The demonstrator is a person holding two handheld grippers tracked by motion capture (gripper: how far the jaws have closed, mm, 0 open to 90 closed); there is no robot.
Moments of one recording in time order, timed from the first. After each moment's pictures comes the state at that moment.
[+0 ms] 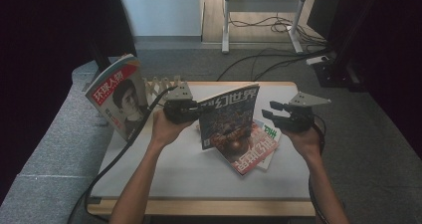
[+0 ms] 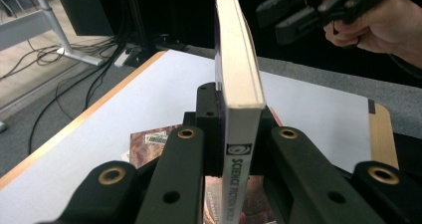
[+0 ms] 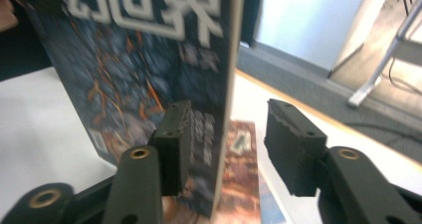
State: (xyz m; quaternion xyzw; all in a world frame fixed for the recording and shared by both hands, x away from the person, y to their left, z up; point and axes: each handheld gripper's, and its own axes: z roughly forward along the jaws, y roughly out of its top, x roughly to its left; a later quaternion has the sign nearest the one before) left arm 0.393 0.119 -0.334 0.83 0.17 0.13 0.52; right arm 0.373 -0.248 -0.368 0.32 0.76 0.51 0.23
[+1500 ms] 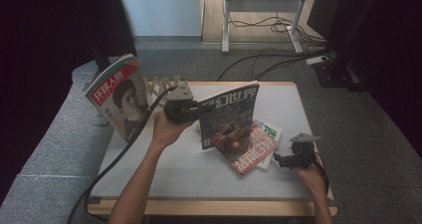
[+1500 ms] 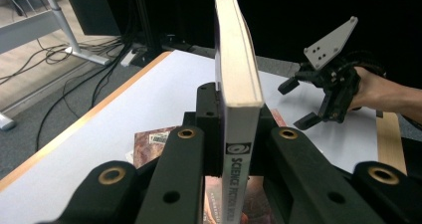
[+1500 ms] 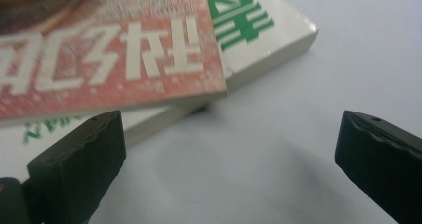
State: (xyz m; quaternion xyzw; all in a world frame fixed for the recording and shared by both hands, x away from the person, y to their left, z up) left arm 0.391 0.117 -0.334 0.83 0.18 0.14 0.52; right arm 0.351 -0.295 -0.525 0.46 0.79 0.35 0.20
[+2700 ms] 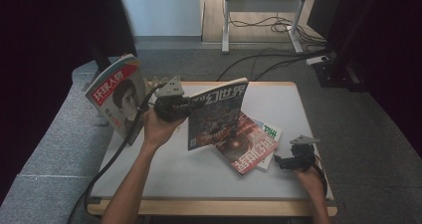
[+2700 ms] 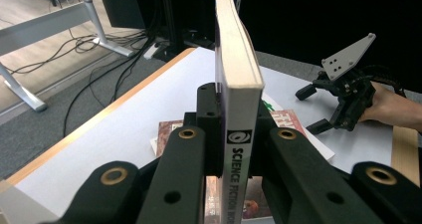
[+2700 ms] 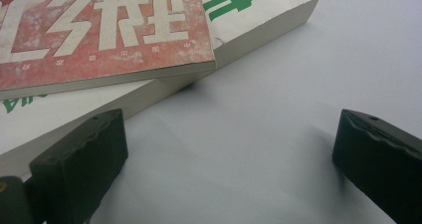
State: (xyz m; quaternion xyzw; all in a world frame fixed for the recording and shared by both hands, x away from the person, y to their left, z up) left arm 0.381 0.137 -0.316 0.82 0.22 0.16 0.50; right arm 0.351 -0.298 -0.537 0.47 0.79 0.34 0.20
